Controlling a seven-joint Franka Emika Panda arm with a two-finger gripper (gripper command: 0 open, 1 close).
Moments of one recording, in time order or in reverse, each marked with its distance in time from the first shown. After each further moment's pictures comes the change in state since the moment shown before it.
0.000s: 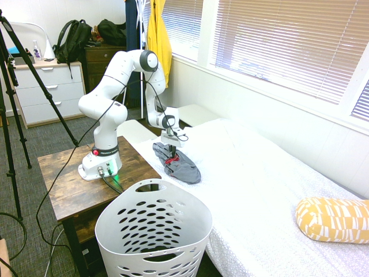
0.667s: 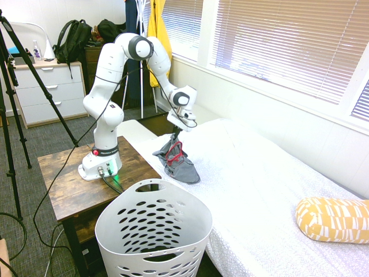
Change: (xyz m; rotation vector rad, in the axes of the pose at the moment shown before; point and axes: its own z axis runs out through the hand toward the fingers) arm 0.068 0.068 -0.168 0.045 -0.360 -0.002
